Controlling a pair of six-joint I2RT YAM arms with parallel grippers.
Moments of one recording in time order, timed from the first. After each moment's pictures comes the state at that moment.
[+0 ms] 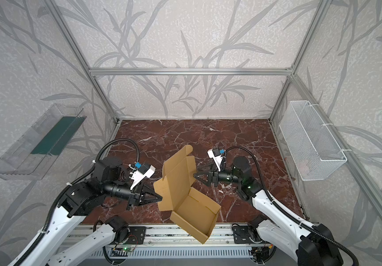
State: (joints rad) left arm -0.54 0.73 0.99 -0.92 1.04 -0.08; right arm 0.52 0.97 0.51 0.34 -0.88 0.59
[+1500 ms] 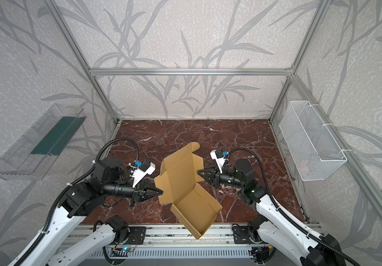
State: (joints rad) left arm -0.54 0.73 0.98 -0.89 0.82 -0.06; right arm 0.55 0.85 0.51 0.19 -0.69 0.48
